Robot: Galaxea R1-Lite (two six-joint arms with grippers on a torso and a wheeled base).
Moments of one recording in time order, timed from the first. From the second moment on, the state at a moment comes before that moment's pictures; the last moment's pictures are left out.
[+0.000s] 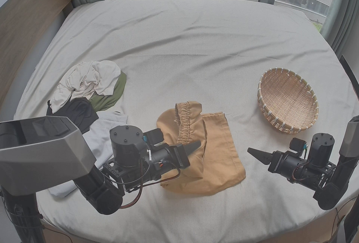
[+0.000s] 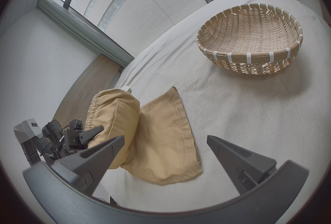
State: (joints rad) left arm -0.65 2.20 -0.71 -1.34 -0.25 -0.64; right arm 0.32 1.99 -0.18 -1.54 0.23 0.56
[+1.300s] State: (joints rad) left arm -0.67 2.28 -0.82 -1.32 -0.20 -0.61; right arm 0.32 2.00 -0.18 -1.54 0.23 0.56
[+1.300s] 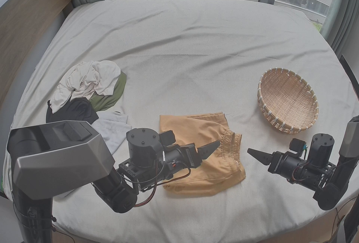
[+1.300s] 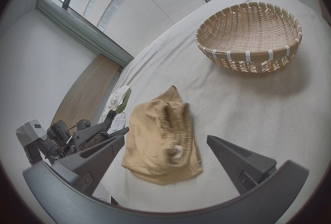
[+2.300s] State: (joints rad) left arm -0.47 2.01 -0.24 -1.55 -0.19 -0.51; right arm 0.38 2.23 -0.23 -1.54 0.23 0.62
